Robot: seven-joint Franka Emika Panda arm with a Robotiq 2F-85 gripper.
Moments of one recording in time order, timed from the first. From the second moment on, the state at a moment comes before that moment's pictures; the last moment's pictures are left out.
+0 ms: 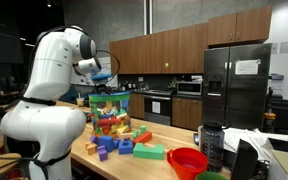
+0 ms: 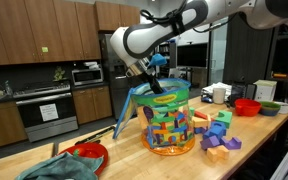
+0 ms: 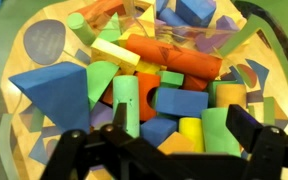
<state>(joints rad) 0.39 0.32 0.27 -1.58 -0.39 1.38 -0.29</state>
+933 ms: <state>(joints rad) 0.36 0.31 0.27 -1.64 -0.36 1.59 -0.17</state>
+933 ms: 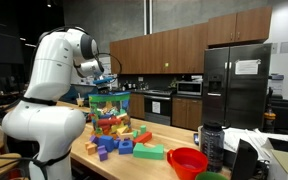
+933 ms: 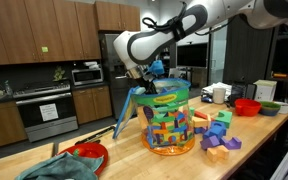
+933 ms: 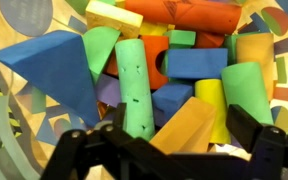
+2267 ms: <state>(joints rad) 0.31 0.21 0.25 -1.90 -0.48 1.61 -0.12</state>
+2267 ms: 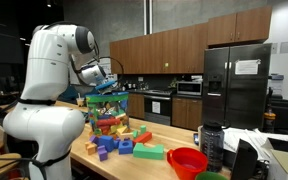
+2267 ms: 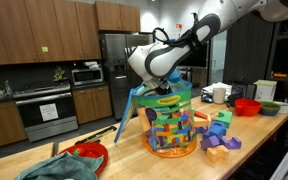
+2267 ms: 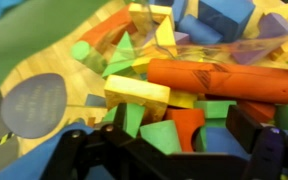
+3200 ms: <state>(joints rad) 0.31 0.21 0.26 -1.90 -0.45 1.78 -0.04</state>
